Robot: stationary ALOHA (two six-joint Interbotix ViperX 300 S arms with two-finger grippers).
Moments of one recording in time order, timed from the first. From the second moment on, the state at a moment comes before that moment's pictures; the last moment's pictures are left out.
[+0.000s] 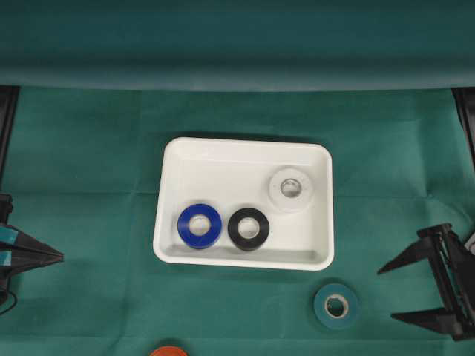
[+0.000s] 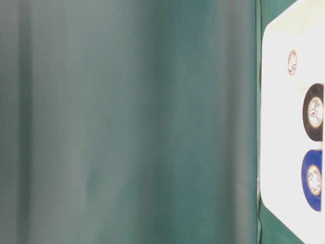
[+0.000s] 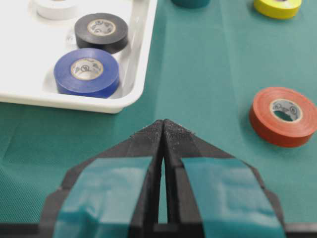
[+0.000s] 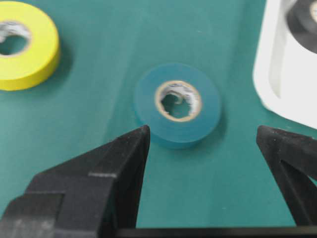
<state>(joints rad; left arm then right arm) 0.02 -1.37 1.50 -0.02 0.08 -0.04 0.17 -0.80 1.36 -0.50 -0.01 0.49</state>
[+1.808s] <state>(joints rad) 0.04 -1.37 1.50 -0.02 0.08 -0.04 0.24 0.05 0.67 -0.51 -0.11 0.48</state>
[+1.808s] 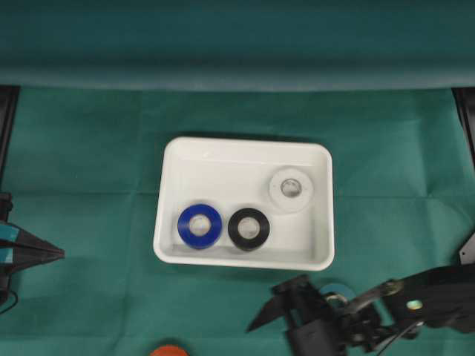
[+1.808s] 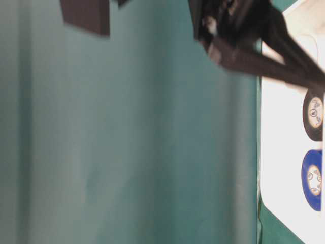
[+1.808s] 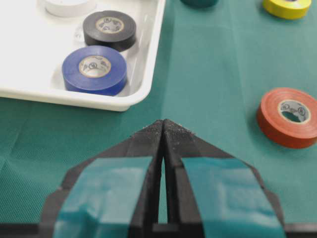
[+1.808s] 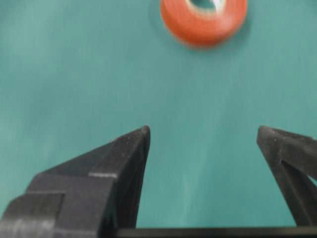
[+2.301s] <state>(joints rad) 0.04 -1.37 1.50 -0.02 0.08 -0.04 0.25 0.27 0.39 -0.51 -0.09 0.49</state>
